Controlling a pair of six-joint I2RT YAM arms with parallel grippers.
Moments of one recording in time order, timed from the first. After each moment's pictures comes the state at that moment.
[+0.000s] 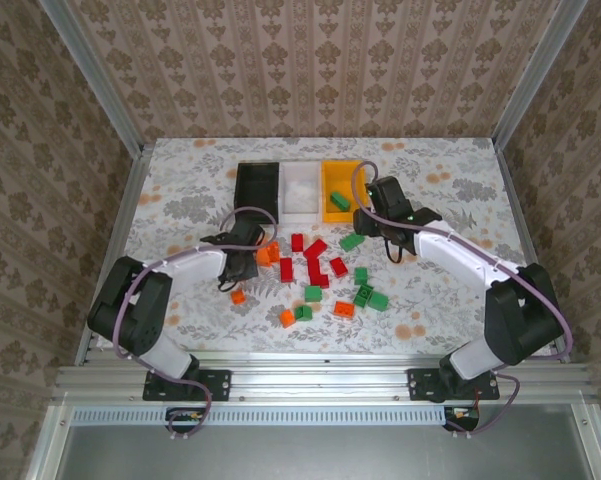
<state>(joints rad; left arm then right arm) -0.54 1.57 0.81 -0.50 -0.25 -0.61 0.43 1.50 1.06 -0.41 0.15 0.34</state>
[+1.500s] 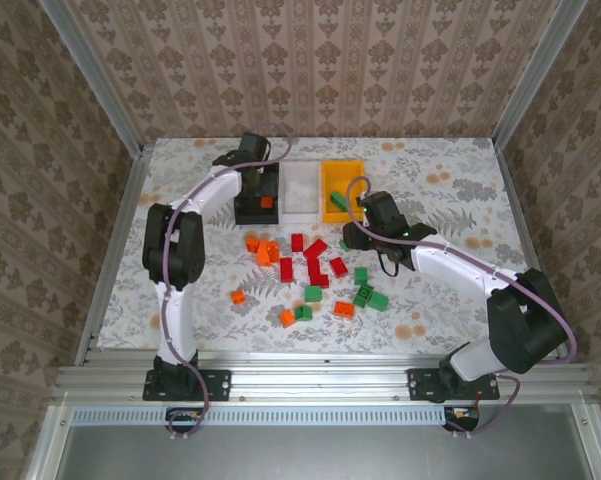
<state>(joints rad) -0.39 2.10 1.73 -0.64 -0.08 -0.29 0.52 1.46 0.96 -0.33 0.09 0.35</state>
